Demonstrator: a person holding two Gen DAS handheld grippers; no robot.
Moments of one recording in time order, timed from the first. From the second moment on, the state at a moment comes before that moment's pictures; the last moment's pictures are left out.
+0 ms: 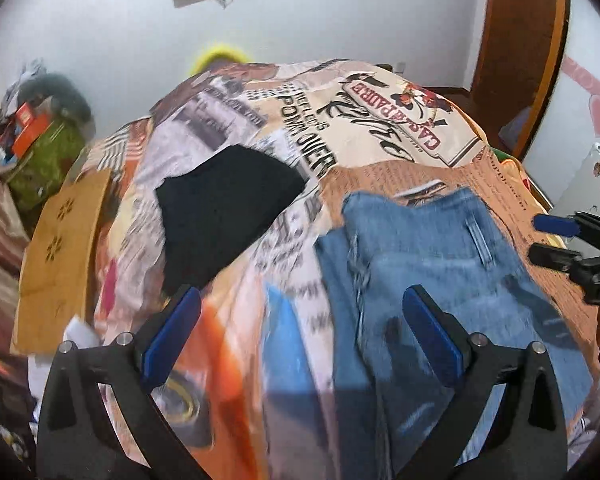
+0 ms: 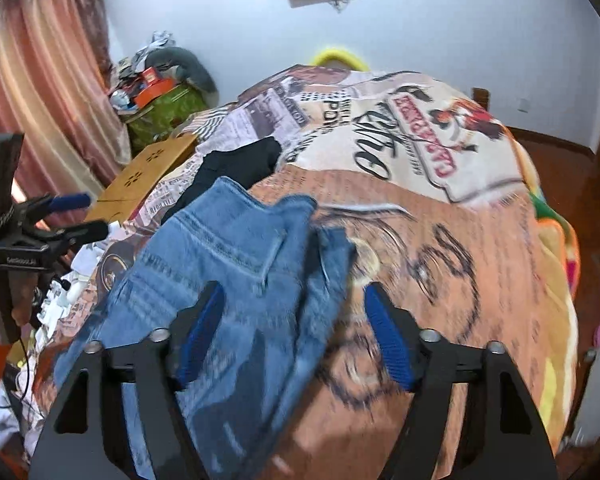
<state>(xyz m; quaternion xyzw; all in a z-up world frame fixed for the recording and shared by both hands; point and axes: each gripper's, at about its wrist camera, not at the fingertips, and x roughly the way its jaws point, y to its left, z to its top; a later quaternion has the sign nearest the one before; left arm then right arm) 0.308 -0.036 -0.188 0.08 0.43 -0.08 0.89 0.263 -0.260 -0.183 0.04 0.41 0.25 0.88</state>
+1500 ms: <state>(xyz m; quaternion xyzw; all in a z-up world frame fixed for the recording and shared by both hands) 0.288 -0.063 -0.213 0.12 0.46 -0.13 0.87 0.255 -0.224 -0.167 -0.06 0.42 0.28 0.86</state>
